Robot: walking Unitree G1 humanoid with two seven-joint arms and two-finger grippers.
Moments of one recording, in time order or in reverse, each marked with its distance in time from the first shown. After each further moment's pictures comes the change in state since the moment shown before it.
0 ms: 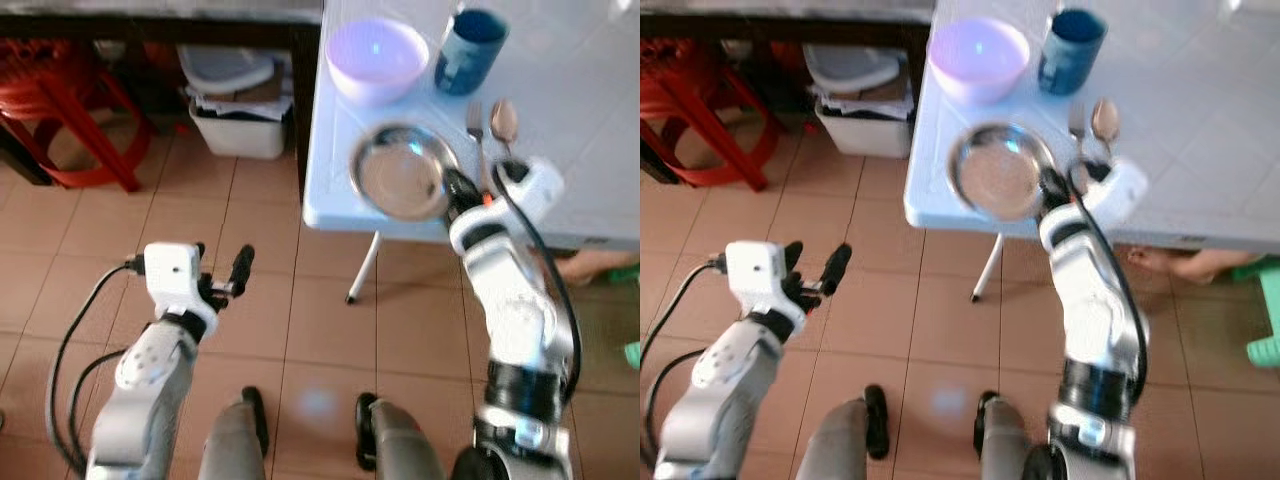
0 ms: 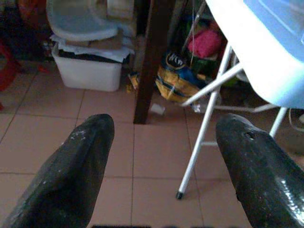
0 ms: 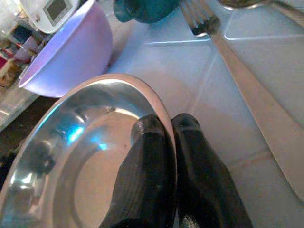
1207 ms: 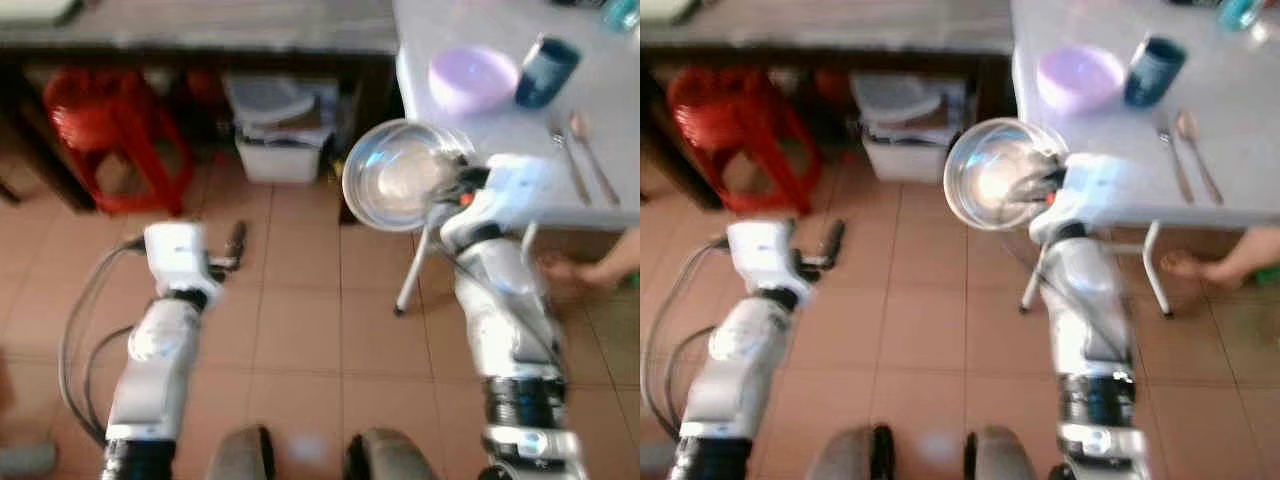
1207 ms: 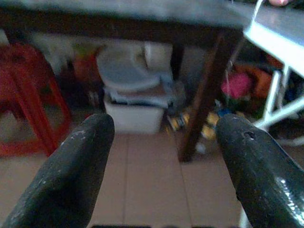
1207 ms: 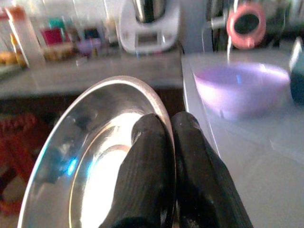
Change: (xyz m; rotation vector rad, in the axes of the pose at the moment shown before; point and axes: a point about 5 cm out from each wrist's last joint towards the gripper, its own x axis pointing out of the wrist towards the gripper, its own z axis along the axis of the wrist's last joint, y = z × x) left arm 0.029 0.007 0.007 0.062 -0.130 0.058; right arm 0.002 0.028 0.004 -0.557 -0.227 0.179
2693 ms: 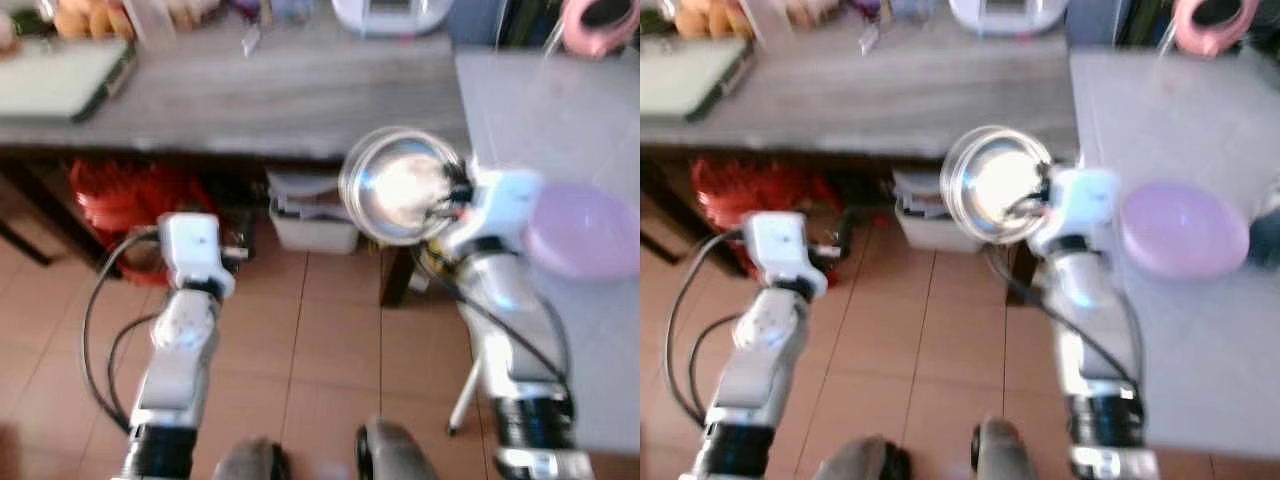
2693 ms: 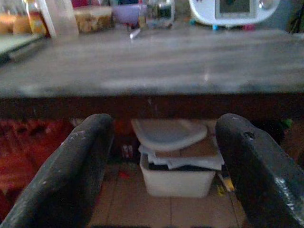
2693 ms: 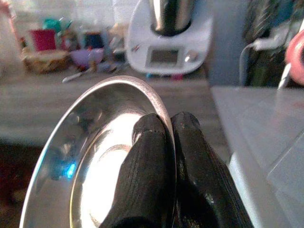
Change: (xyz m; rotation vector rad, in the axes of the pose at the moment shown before) left arm 0.010 -0.008 -0.001 0.109 -0.019 0.059; right arm -0.019 -0.004 -0.010 -0.105 0.013 -0.011
